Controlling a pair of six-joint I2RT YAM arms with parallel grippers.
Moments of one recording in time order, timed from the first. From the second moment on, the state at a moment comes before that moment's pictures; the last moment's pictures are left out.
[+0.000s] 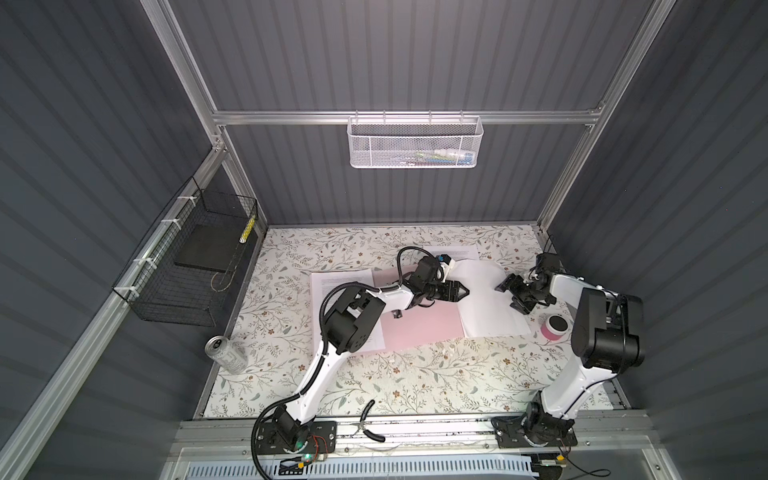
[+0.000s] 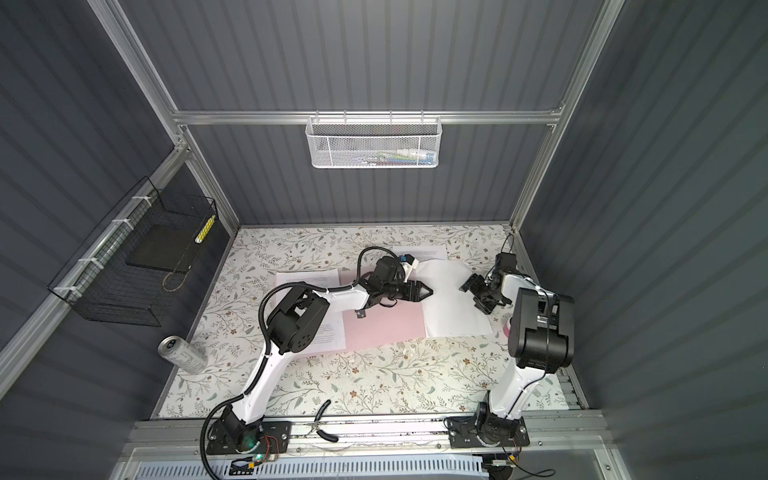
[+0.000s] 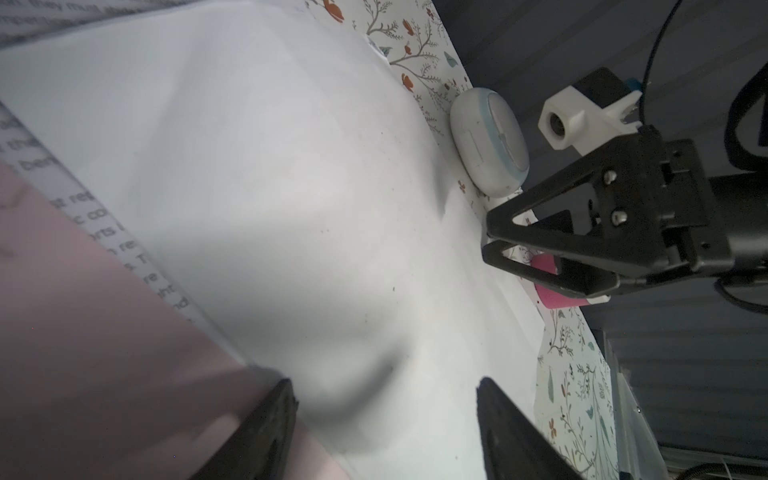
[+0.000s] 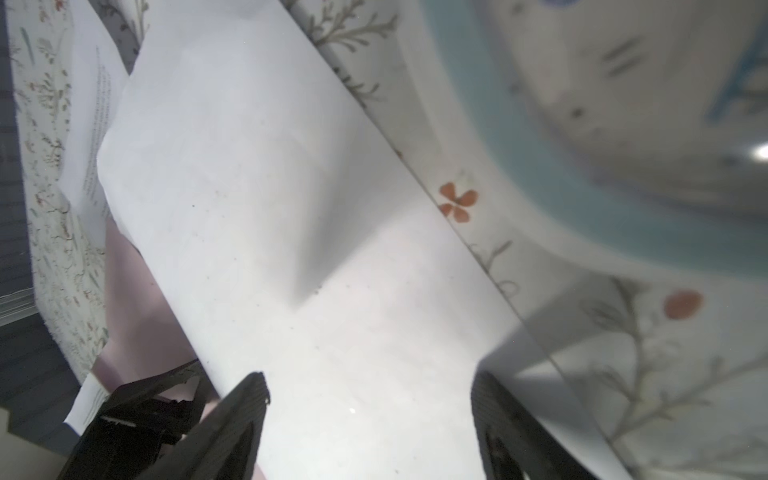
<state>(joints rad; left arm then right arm) -0.78 2.42 1.68 0.19 0.53 -0.56 -0.21 1.81 1.06 -0.43 -0.43 0.54</state>
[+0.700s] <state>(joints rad) -0.78 2.44 1.67 0.29 0.60 -0.62 -0.07 1.84 1.10 -0.48 -0.49 0.55</state>
